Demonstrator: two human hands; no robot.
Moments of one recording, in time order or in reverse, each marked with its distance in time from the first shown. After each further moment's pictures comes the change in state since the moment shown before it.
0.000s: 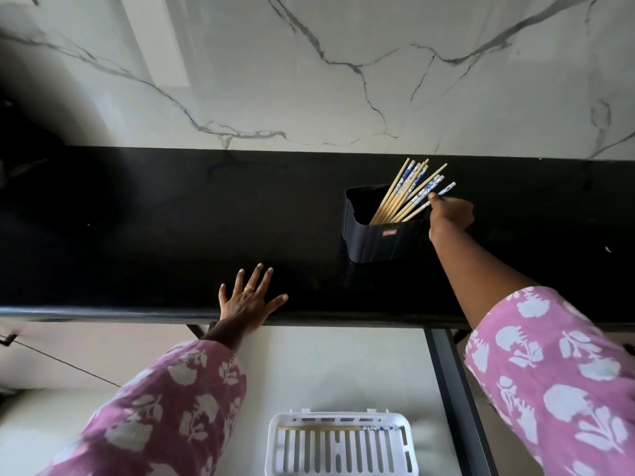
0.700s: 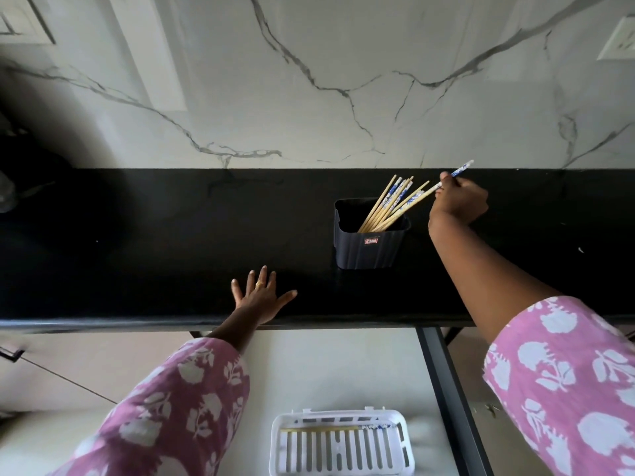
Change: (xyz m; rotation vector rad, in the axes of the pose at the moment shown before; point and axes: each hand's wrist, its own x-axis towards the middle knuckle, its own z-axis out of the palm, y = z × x) left_hand -0.006 0.032 -0.032 0.004 -0.078 -0.013; right_hand -0.011 -0.042 -0.034 0.220 0.210 -0.181
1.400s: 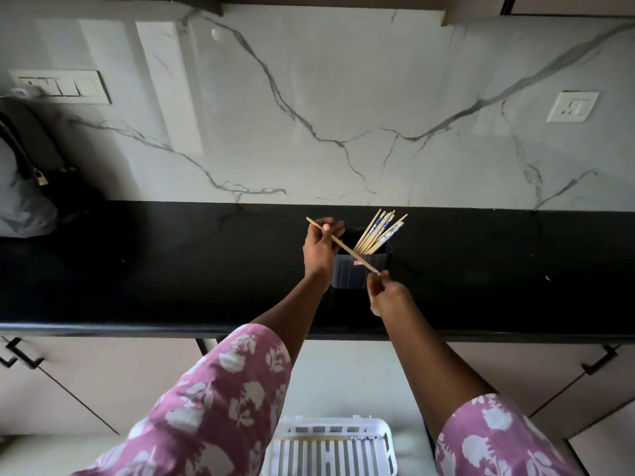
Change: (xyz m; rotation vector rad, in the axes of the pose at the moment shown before) left_hand -0.082 0.142 -0.100 -1.728 0.317 0.342; right_hand -0.127 0.028 -0.081 0.672 -0.243 1.135
